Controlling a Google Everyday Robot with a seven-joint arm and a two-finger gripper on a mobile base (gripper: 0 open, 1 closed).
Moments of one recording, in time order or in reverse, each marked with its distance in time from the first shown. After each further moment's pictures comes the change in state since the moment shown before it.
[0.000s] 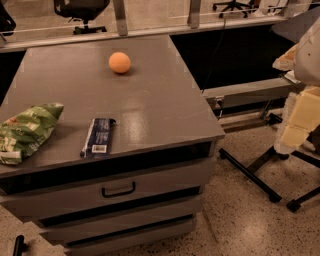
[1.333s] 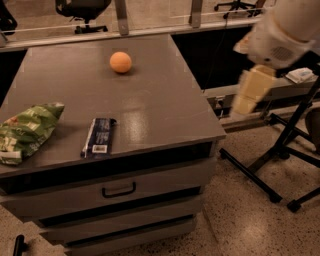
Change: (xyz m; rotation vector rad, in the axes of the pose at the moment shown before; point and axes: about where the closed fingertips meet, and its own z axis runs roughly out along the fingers) arm -0.055 -0.068 0.044 0.023 -0.119 -0.059
